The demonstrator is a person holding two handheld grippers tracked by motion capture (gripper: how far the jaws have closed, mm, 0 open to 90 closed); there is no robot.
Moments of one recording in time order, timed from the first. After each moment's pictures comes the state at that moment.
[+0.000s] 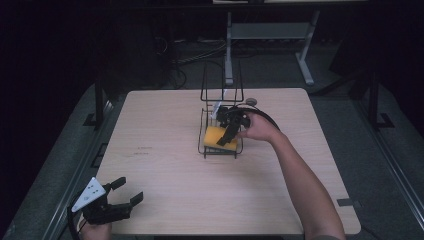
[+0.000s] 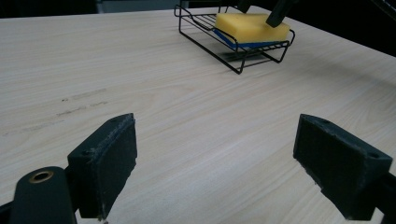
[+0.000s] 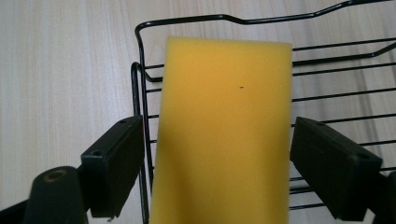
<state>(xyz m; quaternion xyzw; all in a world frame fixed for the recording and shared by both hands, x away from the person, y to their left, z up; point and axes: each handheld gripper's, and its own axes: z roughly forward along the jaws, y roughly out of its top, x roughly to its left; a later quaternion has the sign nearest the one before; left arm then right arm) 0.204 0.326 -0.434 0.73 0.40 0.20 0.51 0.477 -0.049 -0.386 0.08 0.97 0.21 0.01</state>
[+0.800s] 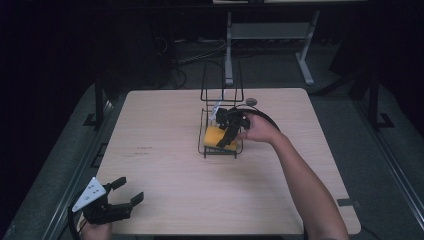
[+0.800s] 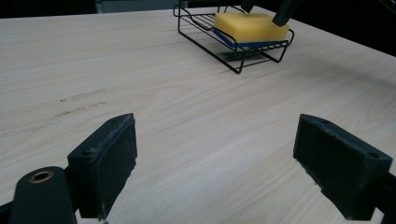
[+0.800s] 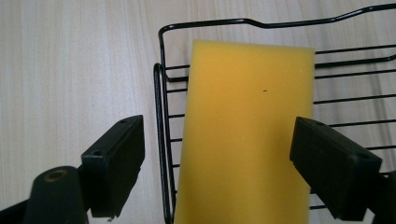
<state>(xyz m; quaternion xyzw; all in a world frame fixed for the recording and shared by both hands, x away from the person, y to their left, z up) 0.204 0.325 -0.434 0.73 0.40 0.21 0.51 0.467 -0.046 -0.382 0.07 0.98 0.21 0.00</state>
